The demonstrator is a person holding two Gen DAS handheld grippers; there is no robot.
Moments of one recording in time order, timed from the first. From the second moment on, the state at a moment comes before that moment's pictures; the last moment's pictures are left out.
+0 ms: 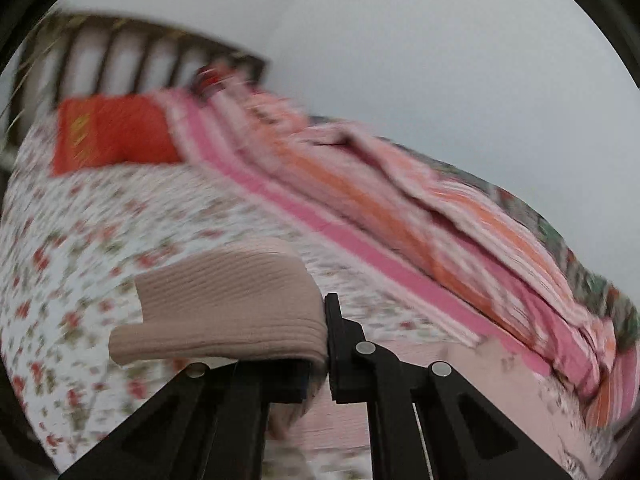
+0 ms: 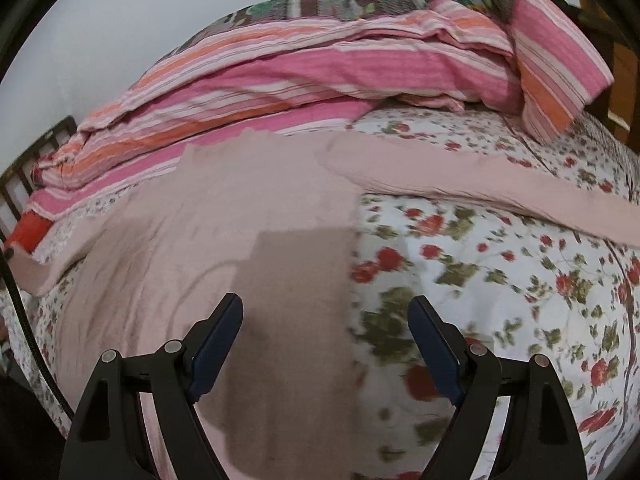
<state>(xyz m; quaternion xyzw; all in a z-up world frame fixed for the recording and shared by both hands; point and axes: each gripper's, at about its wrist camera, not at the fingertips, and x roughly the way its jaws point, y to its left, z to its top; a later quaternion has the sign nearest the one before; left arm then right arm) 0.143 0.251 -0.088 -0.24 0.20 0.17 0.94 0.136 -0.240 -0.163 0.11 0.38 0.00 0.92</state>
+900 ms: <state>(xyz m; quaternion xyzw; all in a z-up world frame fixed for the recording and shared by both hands) 0.274 -0.142 -0.129 -0.03 0.37 -0.15 0.92 0.081 -0.312 -0.166 0.15 0.37 -0.01 0.92</state>
